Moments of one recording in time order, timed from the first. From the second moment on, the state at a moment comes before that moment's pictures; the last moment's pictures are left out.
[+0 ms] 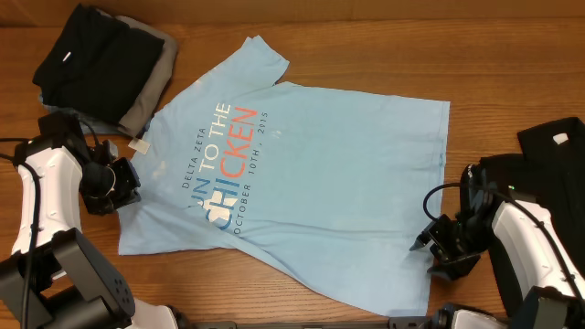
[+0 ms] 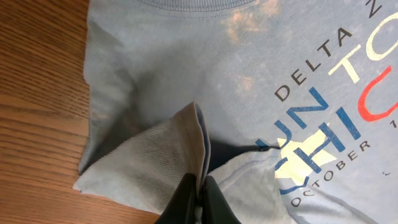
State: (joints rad) left arm 0.45 1.69 1.23 -1.13 0.18 -0.07; right arm -0.22 1.37 0.71 -1.18 -0.35 0.59
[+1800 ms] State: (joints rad) left arm 0.39 1.69 1.35 -1.10 0.28 0.03; right arm -0.22 1.37 0.73 -1.06 -0.35 0.68
